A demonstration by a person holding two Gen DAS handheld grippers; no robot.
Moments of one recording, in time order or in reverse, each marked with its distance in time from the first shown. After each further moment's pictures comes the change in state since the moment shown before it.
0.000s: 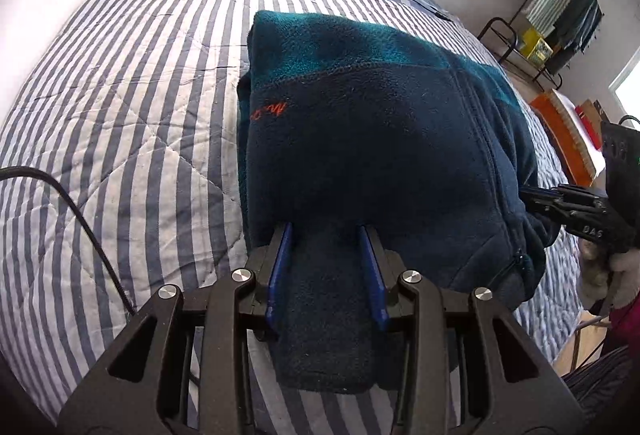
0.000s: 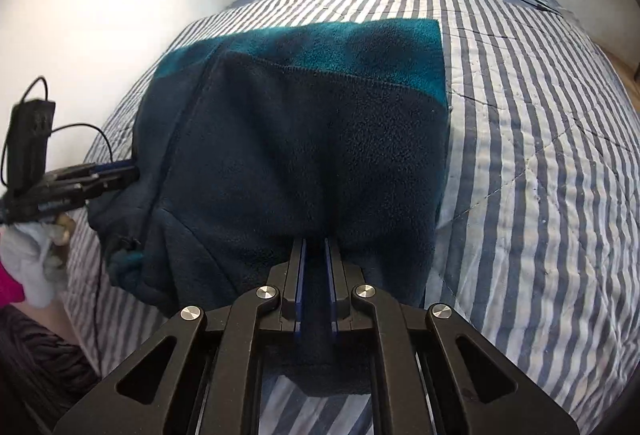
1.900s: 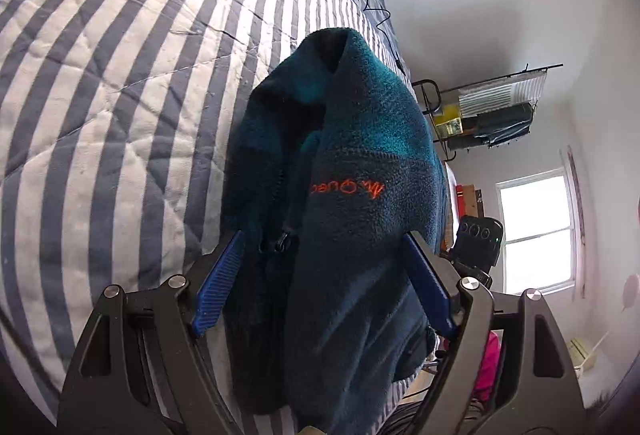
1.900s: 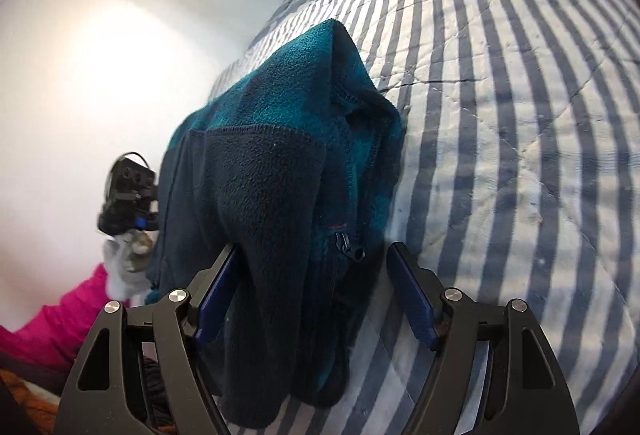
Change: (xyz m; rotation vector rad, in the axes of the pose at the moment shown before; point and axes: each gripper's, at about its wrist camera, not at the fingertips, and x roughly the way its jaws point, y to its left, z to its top) left arm 0.036 0.096 0.045 -0.404 0.096 -0.559; right arm 0.029 -0.118 0.017 0.221 -0.030 0.440
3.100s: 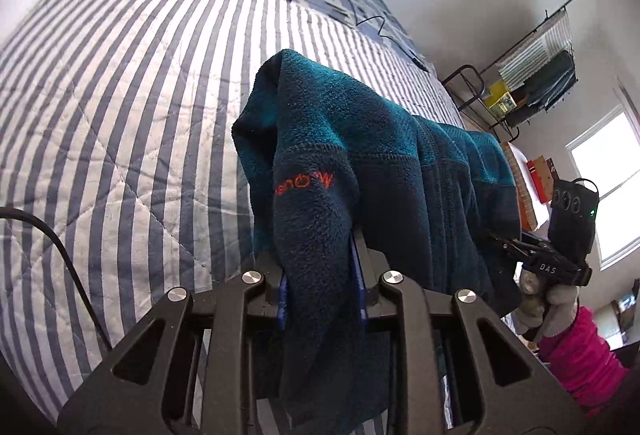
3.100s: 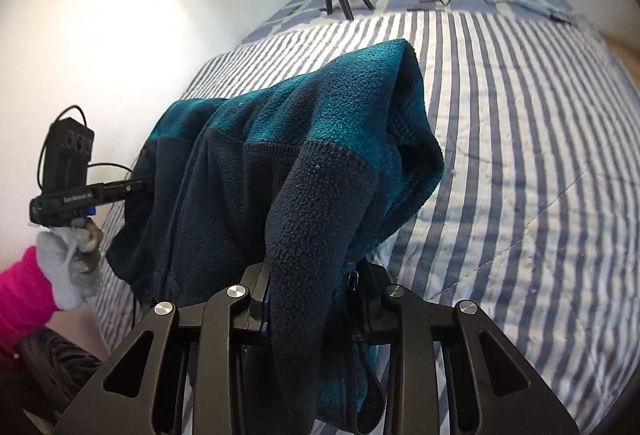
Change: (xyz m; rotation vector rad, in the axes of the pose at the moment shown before) left arm 0.027 -0.112 -0.003 0.279 -0.121 0.314; right arm 0.026 0.108 0.016 -0.218 -0.035 -0.308
